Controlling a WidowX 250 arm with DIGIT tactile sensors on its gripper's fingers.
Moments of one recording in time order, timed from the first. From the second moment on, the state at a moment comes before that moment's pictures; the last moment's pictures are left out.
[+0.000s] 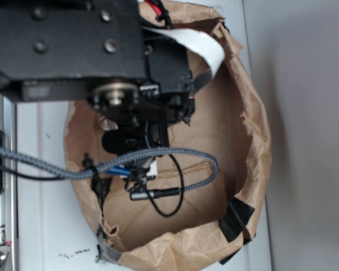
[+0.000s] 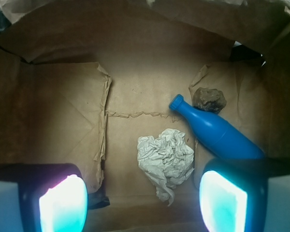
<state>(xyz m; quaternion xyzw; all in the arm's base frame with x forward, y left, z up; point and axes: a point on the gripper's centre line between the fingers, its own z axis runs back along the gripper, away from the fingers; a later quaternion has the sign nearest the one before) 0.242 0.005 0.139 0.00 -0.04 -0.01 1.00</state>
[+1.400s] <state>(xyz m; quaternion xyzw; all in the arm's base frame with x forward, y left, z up) 0.234 0.019 0.021 0.04 0.00 -0.03 1.00</state>
